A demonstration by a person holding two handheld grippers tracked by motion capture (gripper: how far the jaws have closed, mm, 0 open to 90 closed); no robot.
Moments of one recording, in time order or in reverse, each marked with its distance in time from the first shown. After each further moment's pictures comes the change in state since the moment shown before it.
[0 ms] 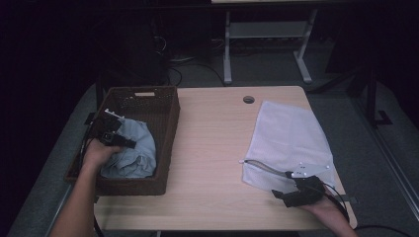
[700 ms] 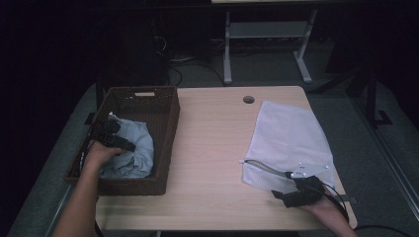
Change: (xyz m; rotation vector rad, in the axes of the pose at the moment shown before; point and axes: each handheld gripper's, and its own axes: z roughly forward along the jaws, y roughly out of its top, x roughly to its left) left arm 0.020 -0.007 0.027 0.095 0.199 -0.112; right arm 0.001 0.000 0.001 0.004 0.003 -0.004
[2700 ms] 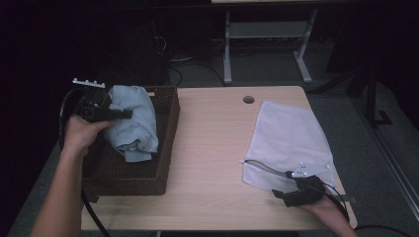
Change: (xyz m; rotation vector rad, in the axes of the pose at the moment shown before) left arm -0.052 0.027 -0.158 -0.411 -0.323 0.203; right arm -0.002 0.000 -0.001 -0.005 -0.005 0.009
